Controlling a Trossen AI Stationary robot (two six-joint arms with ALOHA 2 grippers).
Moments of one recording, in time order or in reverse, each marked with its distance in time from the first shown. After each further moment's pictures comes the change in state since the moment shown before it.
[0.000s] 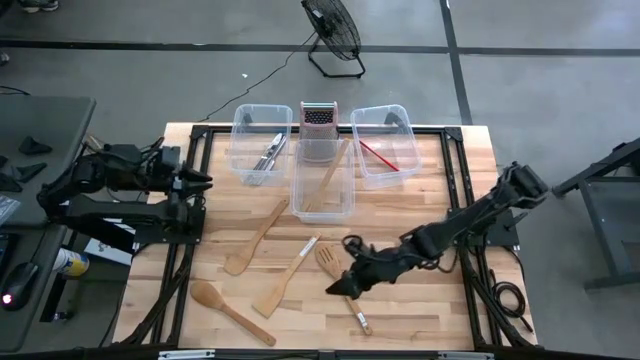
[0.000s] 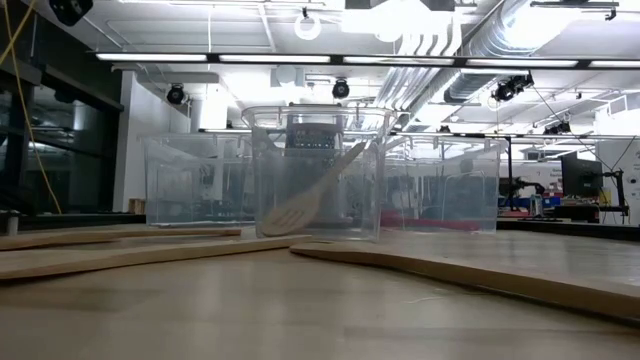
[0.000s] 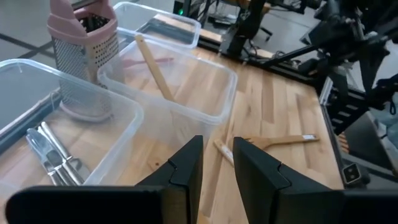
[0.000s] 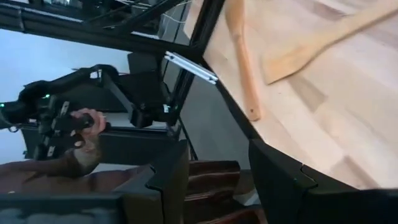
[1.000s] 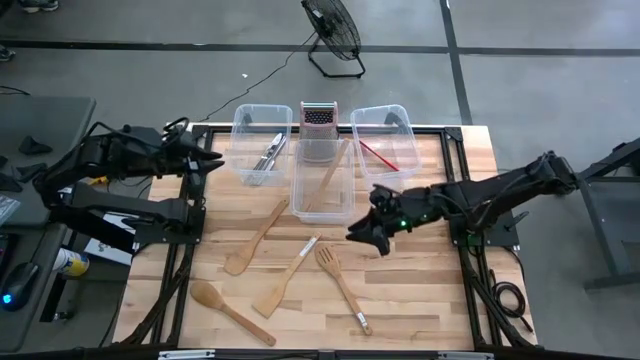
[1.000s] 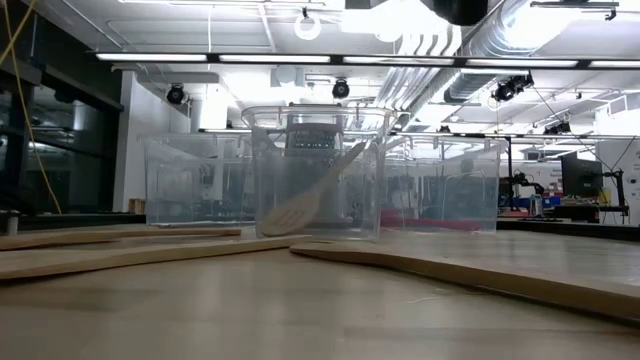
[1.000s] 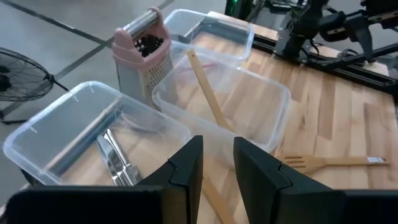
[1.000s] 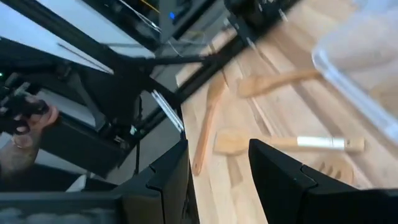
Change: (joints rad) left arm 0.000 0.333 0.292 -0.091 -0.217 0.016; right arm -0.231 -0.352 -0.148 -0.147 -0.067 -0.560
